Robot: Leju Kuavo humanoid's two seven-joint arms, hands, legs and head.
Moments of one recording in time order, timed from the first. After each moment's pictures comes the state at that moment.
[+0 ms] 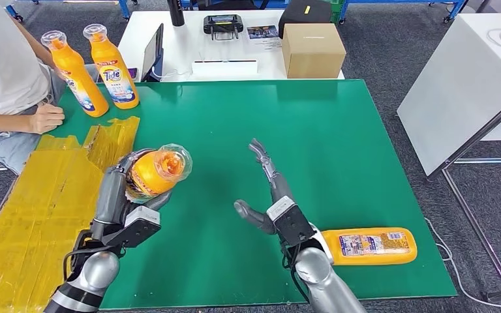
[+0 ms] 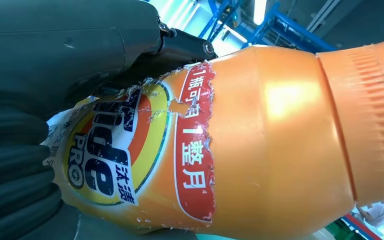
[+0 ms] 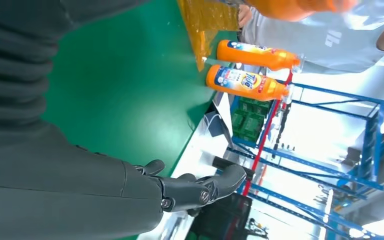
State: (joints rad) left arm -0.16 0.05 -0.30 -1.51 -0.66 0.43 -0.39; right arm -0.18 0.09 0.48 -1.42 0.20 -0.07 -0.35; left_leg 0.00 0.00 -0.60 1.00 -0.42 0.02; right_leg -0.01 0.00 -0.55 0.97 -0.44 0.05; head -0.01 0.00
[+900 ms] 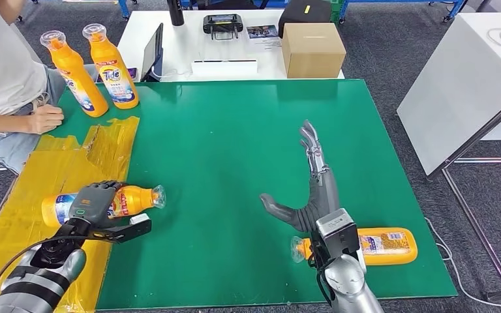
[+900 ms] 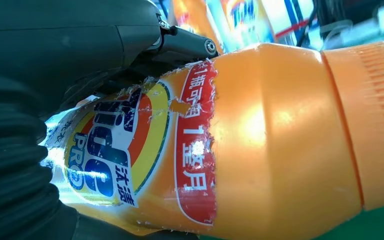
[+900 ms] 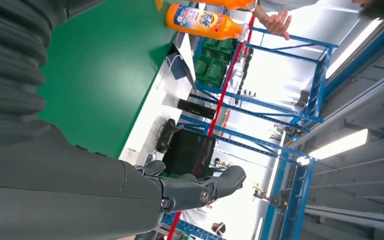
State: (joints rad) left arm -0.31 0.28 -0.30 -1.05 -1.31 0.23 -0.08; right arm -0.08 0.06 0.36 -1.69 0.23 -0.13 -0.40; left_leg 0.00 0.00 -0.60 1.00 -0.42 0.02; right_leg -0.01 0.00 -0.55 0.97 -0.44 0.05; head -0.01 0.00
